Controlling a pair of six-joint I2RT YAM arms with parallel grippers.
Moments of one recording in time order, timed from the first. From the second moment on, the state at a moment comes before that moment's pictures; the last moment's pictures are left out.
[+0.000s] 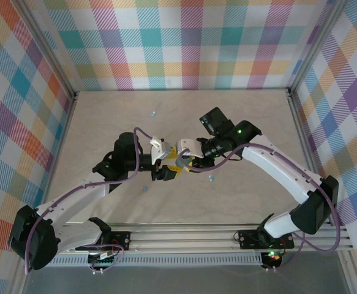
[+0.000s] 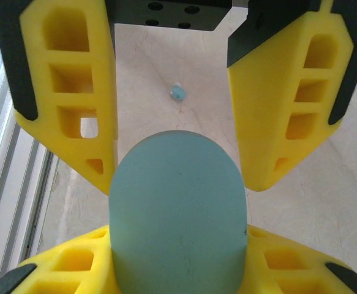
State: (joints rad) left arm -0.59 1.12 0.73 0.03 0.80 0.20; right arm 0.74 1.45 1.43 -1.03 -0.49 -0.88
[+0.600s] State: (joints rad) left arm -0.59 1.13 0.73 0.03 0.82 0.20; right arm 0.74 1.43 1.41 -1.00 -0.48 -0.85
